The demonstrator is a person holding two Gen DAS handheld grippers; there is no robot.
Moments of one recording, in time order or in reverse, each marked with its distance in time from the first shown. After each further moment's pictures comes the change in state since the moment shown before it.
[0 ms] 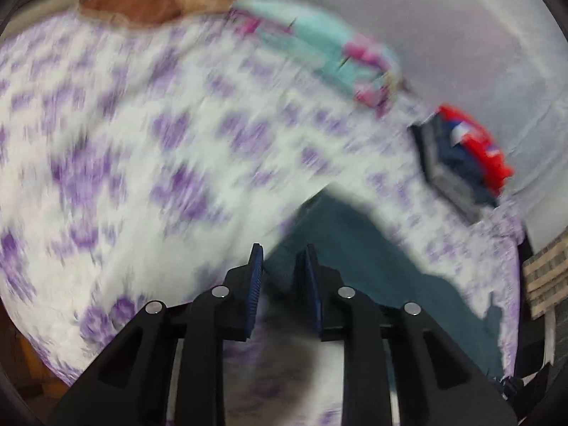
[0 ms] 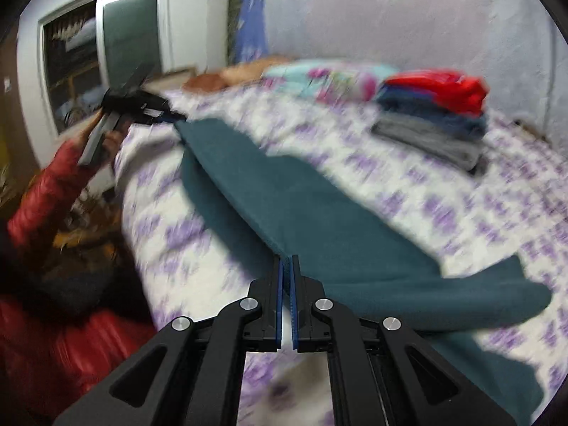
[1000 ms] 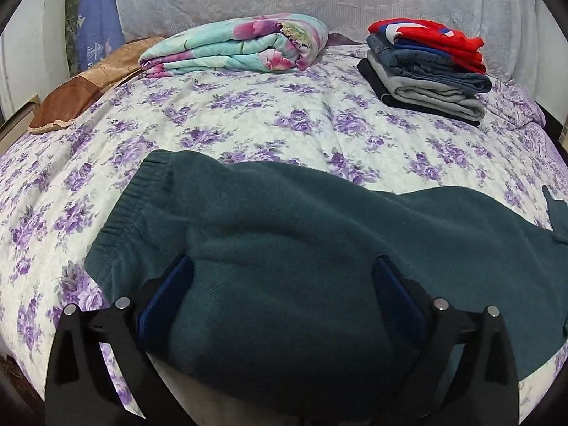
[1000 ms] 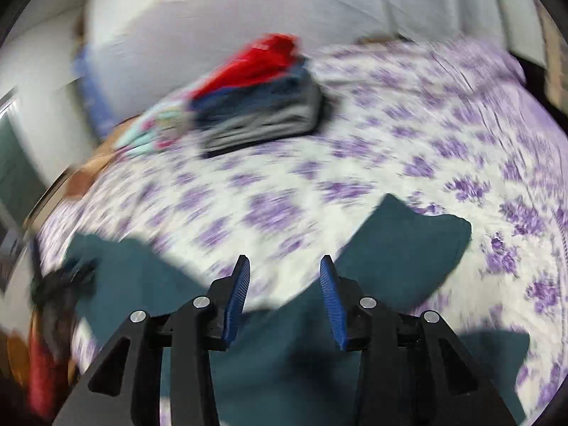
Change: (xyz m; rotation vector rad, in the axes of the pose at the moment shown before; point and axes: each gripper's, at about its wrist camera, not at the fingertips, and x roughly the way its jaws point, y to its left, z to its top) left arm 0.047 -0.121 -0.069 0.456 -0.153 0.167; right arm 0.001 -0.202 0.015 0.712 -0.072 -0.295
